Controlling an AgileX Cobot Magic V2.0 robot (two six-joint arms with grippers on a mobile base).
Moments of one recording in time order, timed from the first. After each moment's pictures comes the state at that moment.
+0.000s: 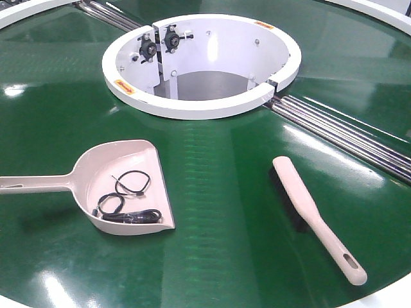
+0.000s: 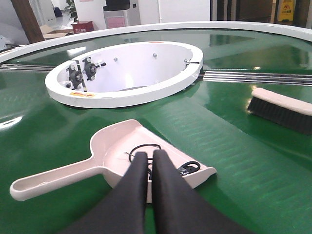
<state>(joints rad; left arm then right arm) -0.28 0.06 -0.32 -0.22 0.51 0.34 0.26 0.03 -0.22 -0.01 0.23 -0.11</state>
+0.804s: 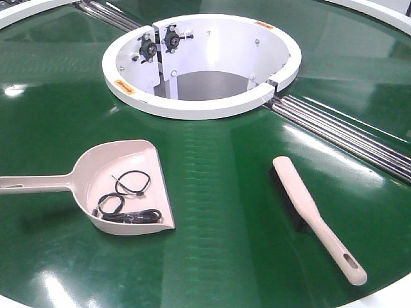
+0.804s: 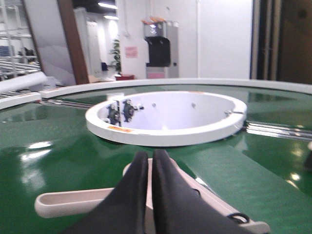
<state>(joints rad) -0.23 0.05 0.02 -0.05 -0.08 0.12 0.26 0.03 -0.22 -0.01 0.23 -0.11</state>
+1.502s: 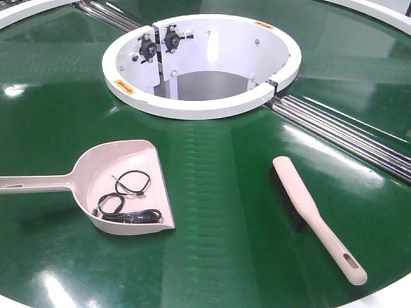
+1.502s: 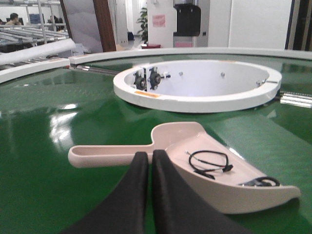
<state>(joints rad) -0.12 -0.01 0.03 -0.03 0.11 0.11 0.26 0.03 -0.22 -0.01 0.23 -0.11</state>
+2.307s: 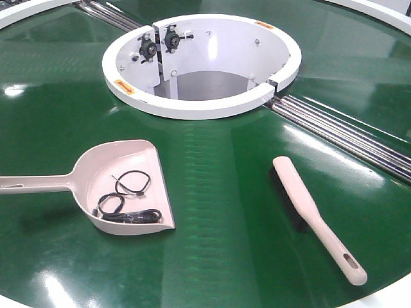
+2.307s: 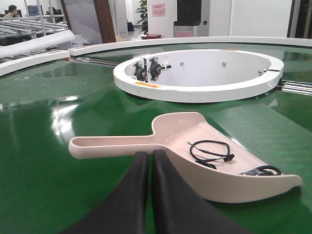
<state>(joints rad) -0.12 -0.01 0.03 -0.02 0.13 0.11 0.26 0.03 -0.22 -0.01 0.23 -0.11</state>
